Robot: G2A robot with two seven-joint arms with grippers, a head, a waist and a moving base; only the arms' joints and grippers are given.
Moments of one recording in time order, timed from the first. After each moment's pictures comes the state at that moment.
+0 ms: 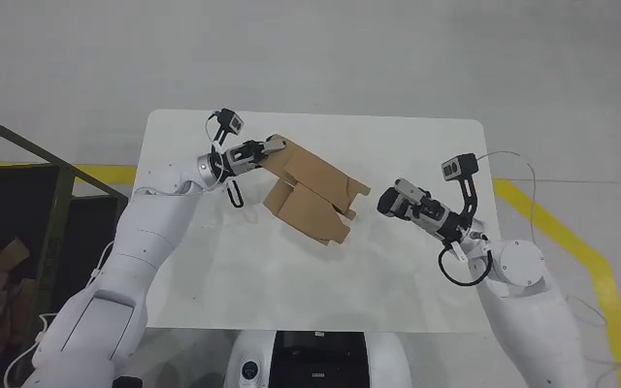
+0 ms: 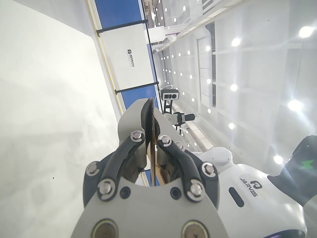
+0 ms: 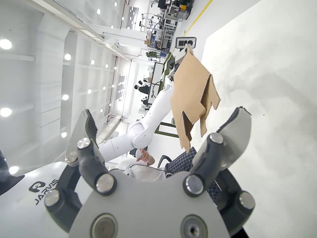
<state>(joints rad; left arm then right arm) 0.81 -1.14 -1.09 -0.90 -0.68 -0.52 -1.18 -1.41 -1.10 1.35 -1.76 0.44 -0.25 0.80</state>
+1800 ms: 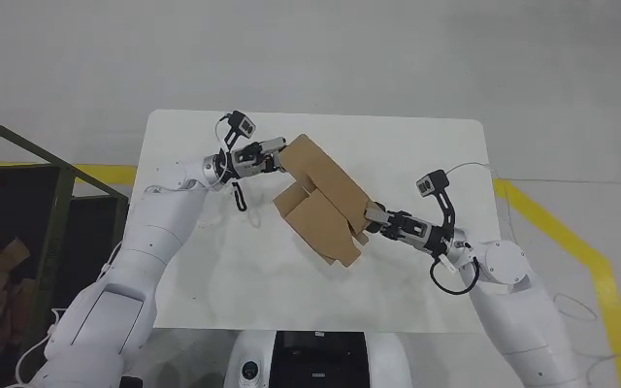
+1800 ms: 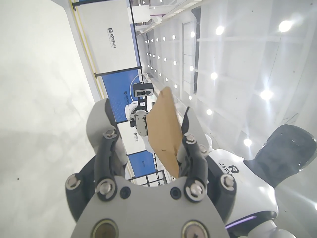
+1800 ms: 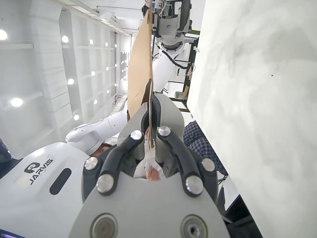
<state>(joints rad) 0.78 -1.18 -1.11 -0.82 -0.79 -0.50 -1.31 -1.38 -1.09 1.30 -1.67 0.42 -0.27 0.94</state>
